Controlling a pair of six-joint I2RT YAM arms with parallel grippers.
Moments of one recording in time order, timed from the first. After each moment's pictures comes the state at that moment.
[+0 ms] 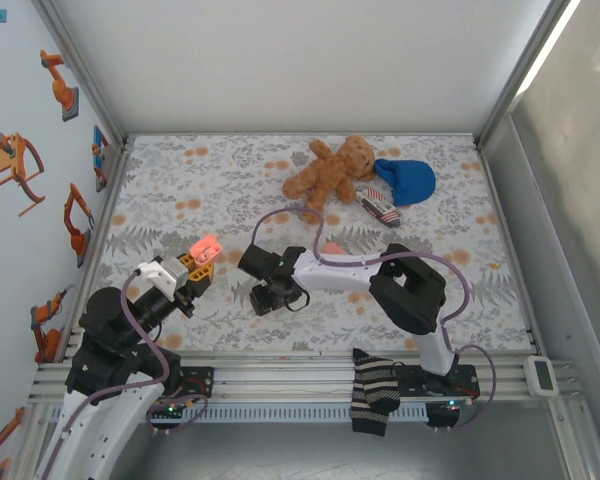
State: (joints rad) left arm -0.45 0.17 0.55 -0.43 0.32 0.14; right arm 1.12 2.01 1.40 -0.69 -0.05 0.58
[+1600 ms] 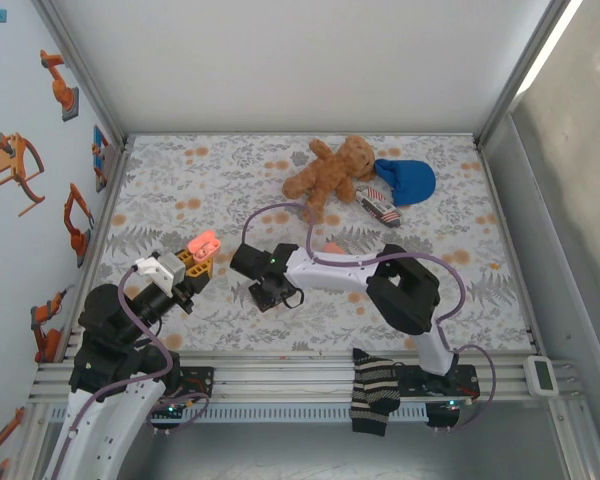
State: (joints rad) left arm -0.36 0.19 0.55 -0.38 0.41 0.11; right arm 1.14 2.04 1.50 -0.80 0.06 0.50
